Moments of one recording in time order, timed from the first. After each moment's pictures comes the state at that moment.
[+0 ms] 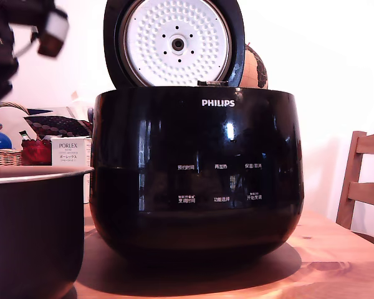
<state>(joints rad) -0.38 1.52 1.25 -1.25 0.09 0.55</state>
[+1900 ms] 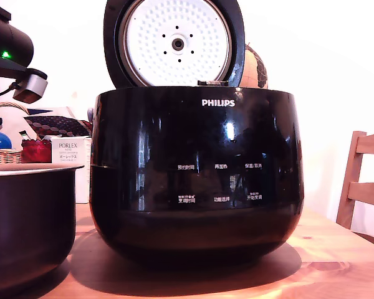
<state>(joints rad) -0.19 1.65 1.25 -1.14 0.03 0.58</state>
